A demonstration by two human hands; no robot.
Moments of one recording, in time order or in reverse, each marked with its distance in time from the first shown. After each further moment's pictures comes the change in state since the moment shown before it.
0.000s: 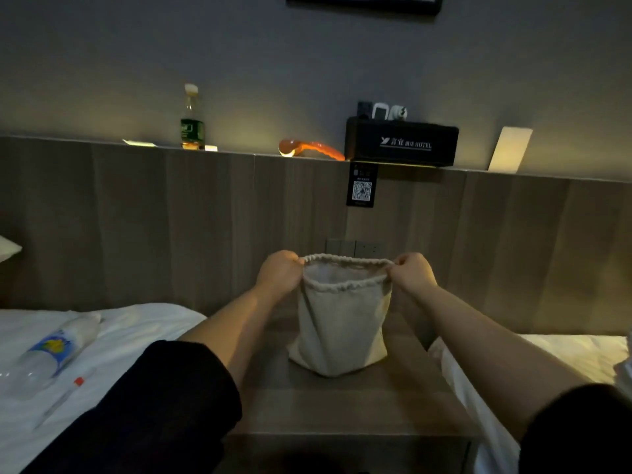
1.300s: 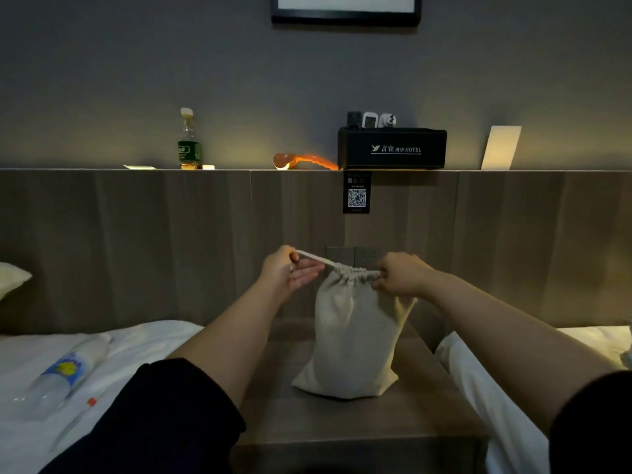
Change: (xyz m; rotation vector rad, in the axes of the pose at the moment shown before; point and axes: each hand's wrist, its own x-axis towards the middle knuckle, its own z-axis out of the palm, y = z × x) left_hand -0.012 0.041 -0.024 -1.215 -0.106 -0.521; right_hand -0.005 -0.021 -0.022 -0.656 -0.316 -0.423
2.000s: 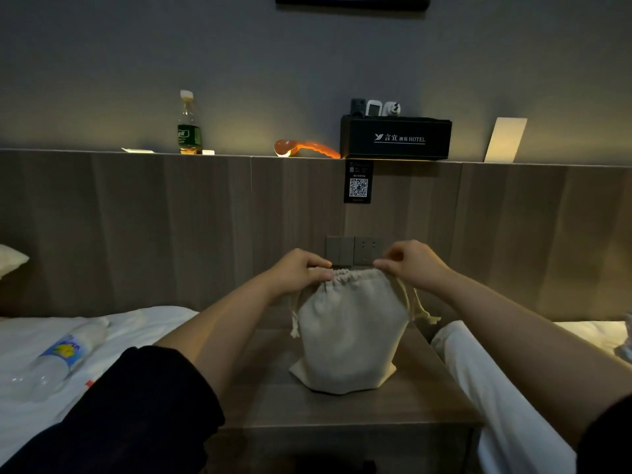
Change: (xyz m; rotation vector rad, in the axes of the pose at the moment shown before) left_hand 0.002 -0.015 -0.013 1.119 -0.366 0.471; right_hand -0.015 0.013 0.007 0.381 0.195 0.069
